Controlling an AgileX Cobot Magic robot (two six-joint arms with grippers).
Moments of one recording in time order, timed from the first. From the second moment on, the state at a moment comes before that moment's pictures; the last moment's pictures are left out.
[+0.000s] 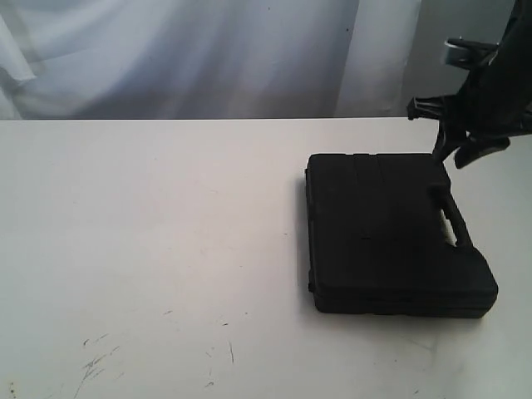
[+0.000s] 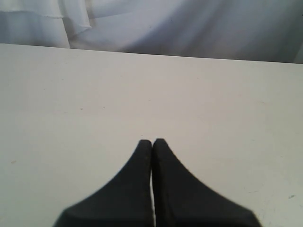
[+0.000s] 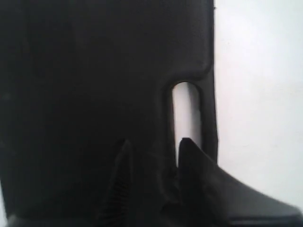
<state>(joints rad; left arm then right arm) 0.02 0.00 0.00 -0.03 0.36 -0.01 0.04 1.94 -1.60 0.13 1.10 0.08</state>
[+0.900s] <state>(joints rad) 0.02 0.00 0.00 -0.03 0.36 -0.01 0.08 1.13 -0.95 0.43 0.55 -0.19</state>
